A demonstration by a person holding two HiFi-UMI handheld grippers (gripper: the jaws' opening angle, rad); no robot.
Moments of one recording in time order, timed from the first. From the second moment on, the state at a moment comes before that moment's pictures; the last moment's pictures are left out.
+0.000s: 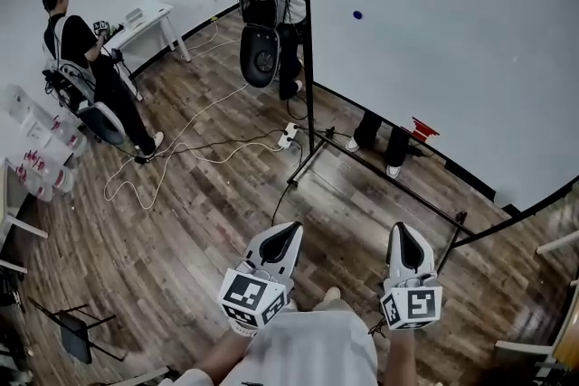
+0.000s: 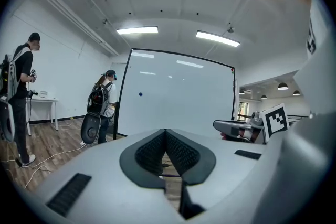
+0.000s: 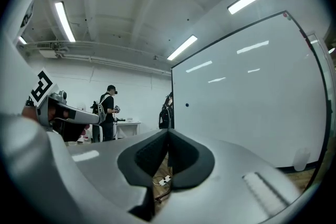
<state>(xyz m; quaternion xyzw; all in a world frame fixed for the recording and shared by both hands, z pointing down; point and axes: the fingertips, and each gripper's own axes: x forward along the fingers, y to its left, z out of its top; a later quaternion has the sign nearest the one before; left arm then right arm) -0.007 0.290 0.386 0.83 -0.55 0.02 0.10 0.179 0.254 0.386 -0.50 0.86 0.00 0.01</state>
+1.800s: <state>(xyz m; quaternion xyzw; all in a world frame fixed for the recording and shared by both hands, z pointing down) -0.135 -0.053 0.380 0.87 -0.49 0.01 0.11 0.022 -0.065 0.366 -0.52 0.85 0.02 0.02</state>
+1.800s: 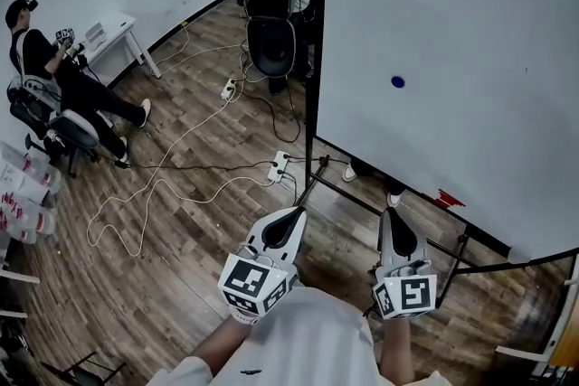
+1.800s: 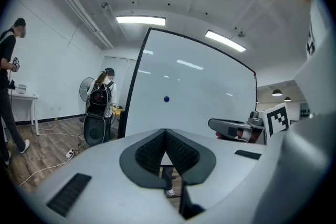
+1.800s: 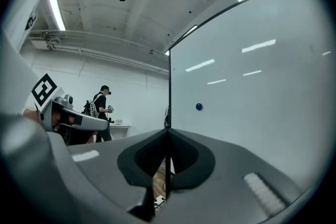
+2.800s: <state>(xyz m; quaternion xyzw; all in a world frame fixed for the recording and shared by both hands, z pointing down) -0.106 -0.150 0.375 0.88 -0.46 0.01 0.11 0.034 -0.151 0.355 -0.53 0.85 0.01 0.03</state>
